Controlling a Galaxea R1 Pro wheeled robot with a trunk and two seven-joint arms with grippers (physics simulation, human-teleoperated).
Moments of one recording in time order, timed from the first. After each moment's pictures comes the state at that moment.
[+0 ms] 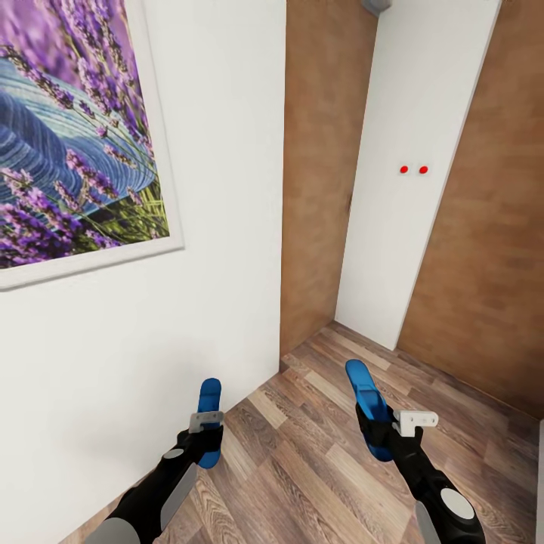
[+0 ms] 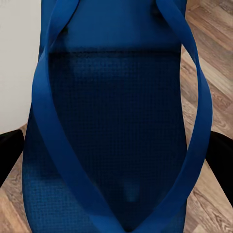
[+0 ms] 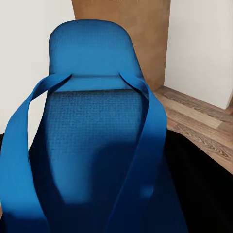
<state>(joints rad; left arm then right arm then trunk) -0.51 -0.03 -0.25 -0.60 0.31 0.10 0.14 -0.06 -0.01 -0.06 -1.51 -0.09 0.16 0.07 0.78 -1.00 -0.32</state>
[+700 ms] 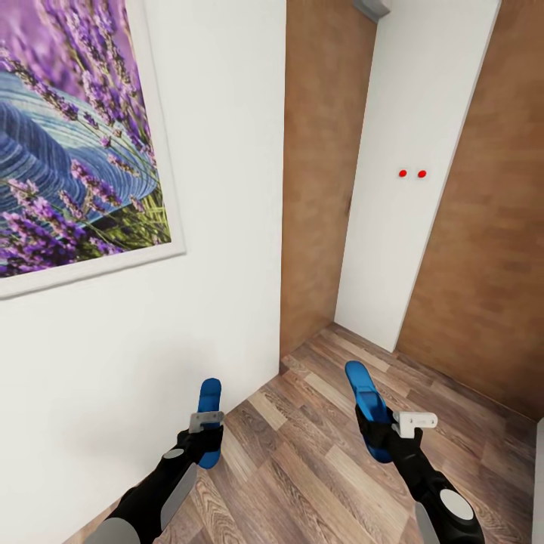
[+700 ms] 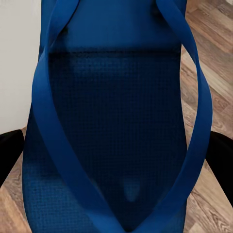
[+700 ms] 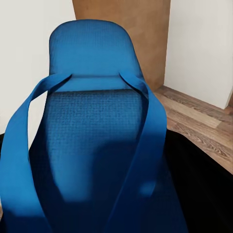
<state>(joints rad) -0.51 -0.03 -0.25 -0.60 0.31 0.10 0.14 -0.06 -0.01 -0.06 -1.50 -0.09 0.16 0.07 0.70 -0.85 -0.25</state>
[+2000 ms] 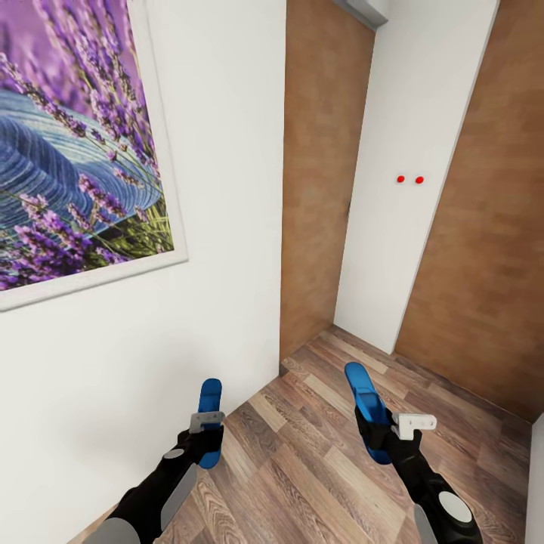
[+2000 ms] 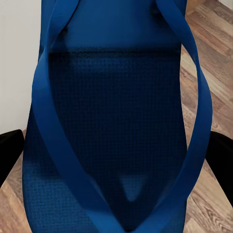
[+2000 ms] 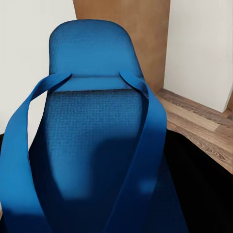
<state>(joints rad) -0.51 -0.03 -0.26 -0.60 0.31 0.10 0.14 -0.06 -0.01 -0.06 -1.48 -0.09 0.13 0.07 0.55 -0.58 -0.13</state>
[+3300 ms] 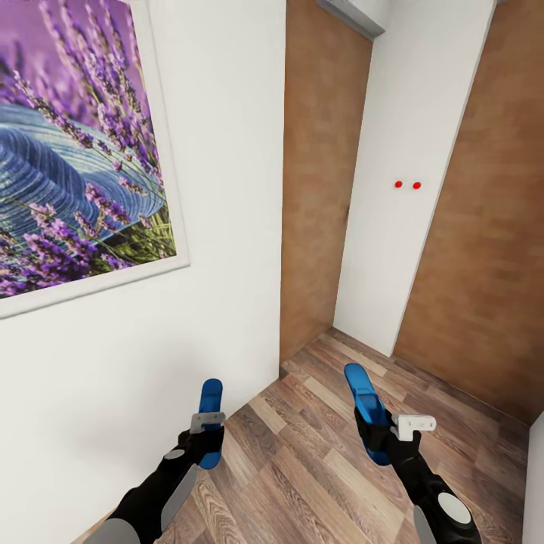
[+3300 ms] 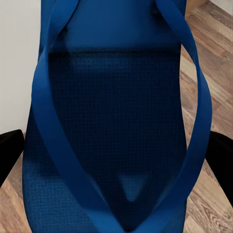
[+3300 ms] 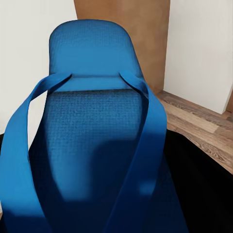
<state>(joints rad) -0.51 -0.03 -0.27 -0.60 0.31 0.10 0.14 -0.06 -0.01 -0.05 -1.47 -0.09 0.13 0.07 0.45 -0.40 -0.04</state>
